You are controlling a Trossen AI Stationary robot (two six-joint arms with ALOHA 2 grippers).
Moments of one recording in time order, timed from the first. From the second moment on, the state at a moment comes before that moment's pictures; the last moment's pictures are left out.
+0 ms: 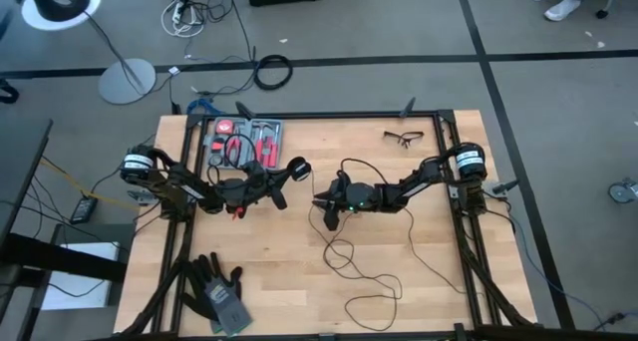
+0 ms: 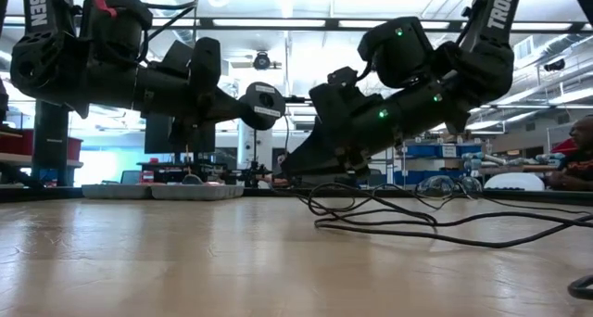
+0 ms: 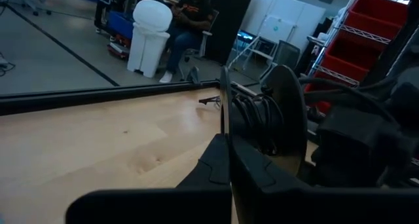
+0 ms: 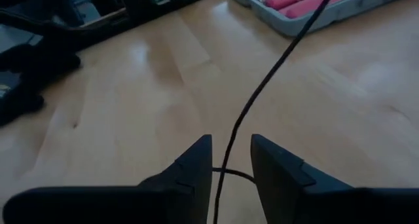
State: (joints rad) left arm -0.03 1.63 0.26 1.37 -0.60 -0.40; right arm 0.04 1.96 0.75 0.83 0.25 0.40
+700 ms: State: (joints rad) left arm -0.03 1.63 0.27 1.34 -0.60 -0.41; right arm 0.04 2.04 1.05 0.53 0.07 0.25
